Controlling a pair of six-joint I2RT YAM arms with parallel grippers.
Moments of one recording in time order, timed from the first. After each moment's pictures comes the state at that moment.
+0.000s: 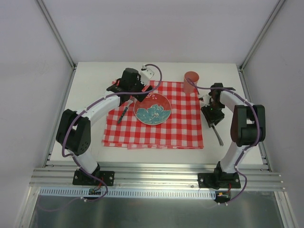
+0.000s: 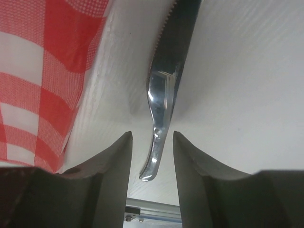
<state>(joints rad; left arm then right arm) -0.49 1.70 1.30 -0.21 -0.06 0.38 0.05 1.79 1.23 -0.92 -0.02 -0.42</state>
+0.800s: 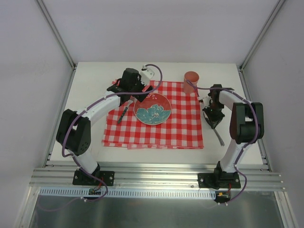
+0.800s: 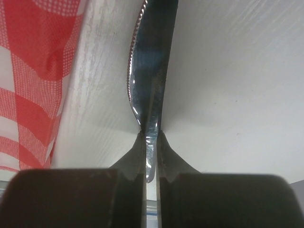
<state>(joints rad) -0.50 1.70 1.30 -0.21 -0.06 0.38 0.04 1.88 1.24 -0.93 0.02 -0.43</state>
